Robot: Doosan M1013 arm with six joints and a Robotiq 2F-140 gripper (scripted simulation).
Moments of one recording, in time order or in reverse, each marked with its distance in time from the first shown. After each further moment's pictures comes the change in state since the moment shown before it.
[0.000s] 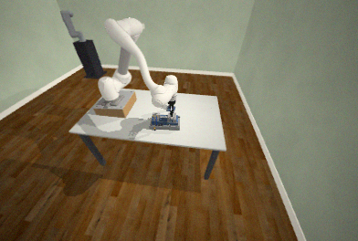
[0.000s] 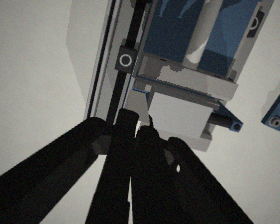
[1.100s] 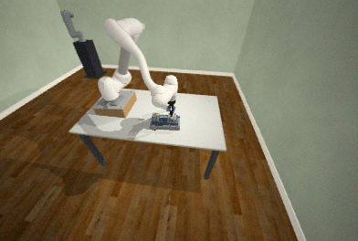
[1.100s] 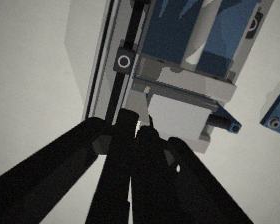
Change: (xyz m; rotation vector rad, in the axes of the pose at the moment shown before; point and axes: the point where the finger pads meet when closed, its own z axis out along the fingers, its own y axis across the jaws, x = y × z) arm 0.002 0.002 0.002 -0.001 0.002 -0.001
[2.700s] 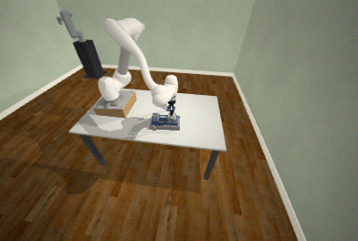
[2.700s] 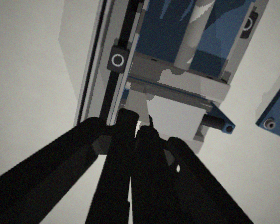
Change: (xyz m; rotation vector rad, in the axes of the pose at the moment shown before) arm 0.000 0.008 0.002 0.000 0.003 -0.010
